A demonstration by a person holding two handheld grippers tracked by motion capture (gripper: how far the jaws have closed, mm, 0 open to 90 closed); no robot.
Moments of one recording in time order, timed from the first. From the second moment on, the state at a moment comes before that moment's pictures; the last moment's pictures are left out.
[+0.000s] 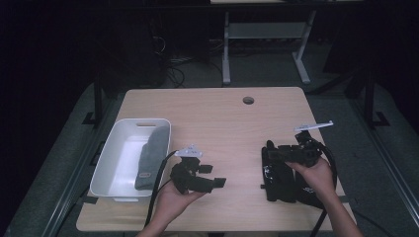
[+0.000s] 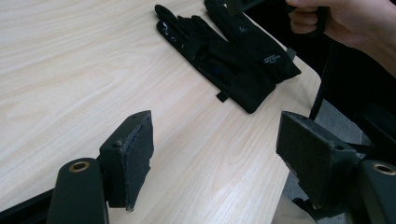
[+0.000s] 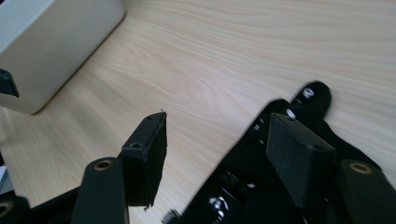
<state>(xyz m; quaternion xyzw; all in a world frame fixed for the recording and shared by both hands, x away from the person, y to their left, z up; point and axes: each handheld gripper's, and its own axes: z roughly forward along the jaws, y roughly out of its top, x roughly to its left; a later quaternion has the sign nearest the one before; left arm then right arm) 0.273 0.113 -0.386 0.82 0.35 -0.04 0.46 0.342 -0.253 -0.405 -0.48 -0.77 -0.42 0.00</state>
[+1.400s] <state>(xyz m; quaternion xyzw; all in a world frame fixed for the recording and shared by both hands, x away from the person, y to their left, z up) 0.268 0.109 -0.421 0.82 0.36 -0.05 0.45 0.283 -0.336 -0.452 -0.53 -0.76 -0.36 -0.06</state>
